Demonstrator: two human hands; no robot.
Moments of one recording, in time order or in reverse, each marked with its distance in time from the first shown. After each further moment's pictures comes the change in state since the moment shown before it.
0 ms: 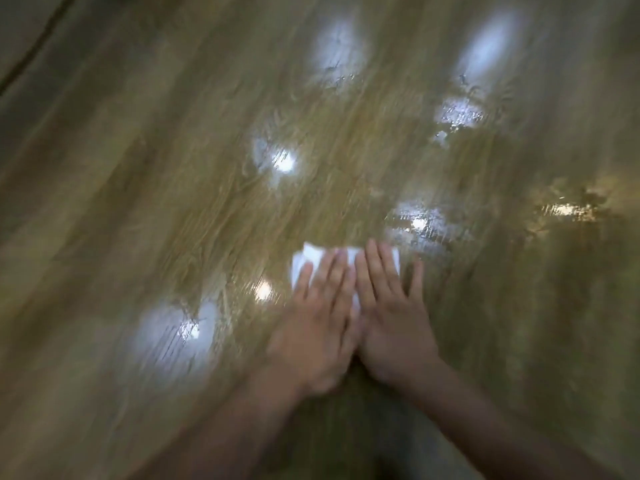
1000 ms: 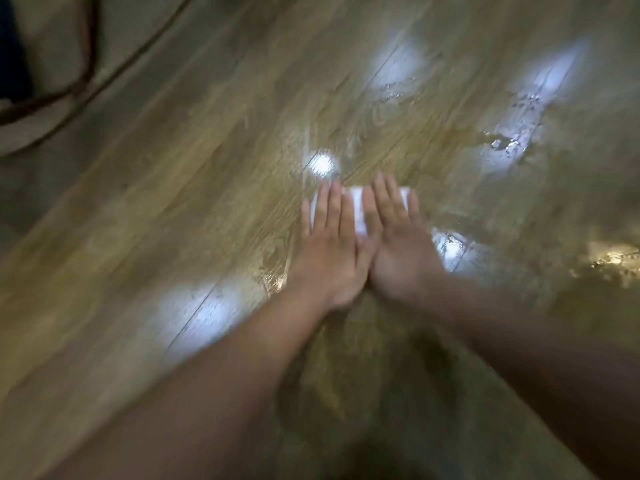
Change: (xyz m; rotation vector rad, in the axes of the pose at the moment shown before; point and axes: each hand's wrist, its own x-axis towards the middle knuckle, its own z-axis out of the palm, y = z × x) left_hand 0.021 -0.091 -0.036 -0.072 0.063 -0.420; right_hand 0.120 -0.060 -0.020 -0.024 -0.002 -0.219
